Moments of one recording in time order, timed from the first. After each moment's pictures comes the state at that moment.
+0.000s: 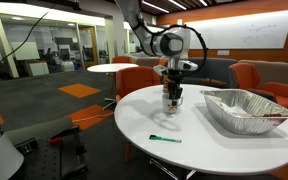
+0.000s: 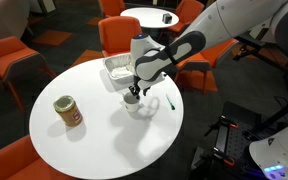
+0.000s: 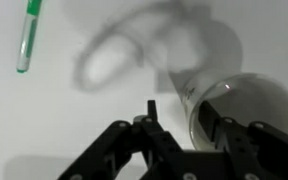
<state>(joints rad) 0.07 0.68 -0.04 -1.71 0.06 2.34 0.42</state>
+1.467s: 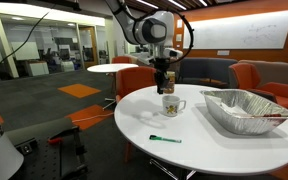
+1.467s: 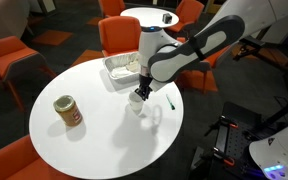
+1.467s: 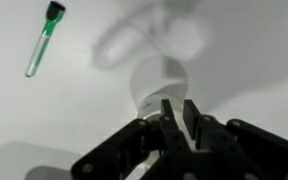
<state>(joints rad) 0.10 0.43 0.00 -1.99 0.05 2.42 0.30</state>
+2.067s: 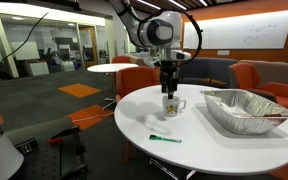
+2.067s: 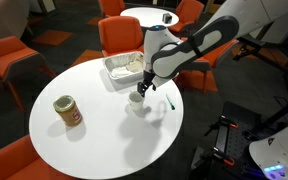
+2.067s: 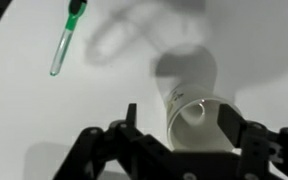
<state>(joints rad) 0.07 0.45 -0.04 -1.99 0.05 2.45 0.31</state>
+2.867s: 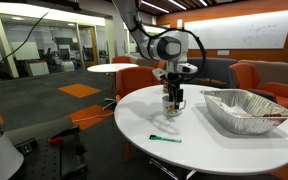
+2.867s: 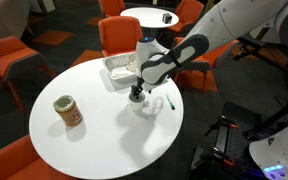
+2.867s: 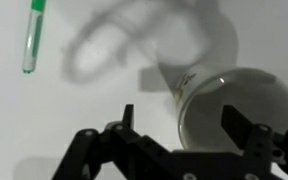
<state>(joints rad) 0.08 0.66 -0.07 -1.80 0.05 2.45 0.42</state>
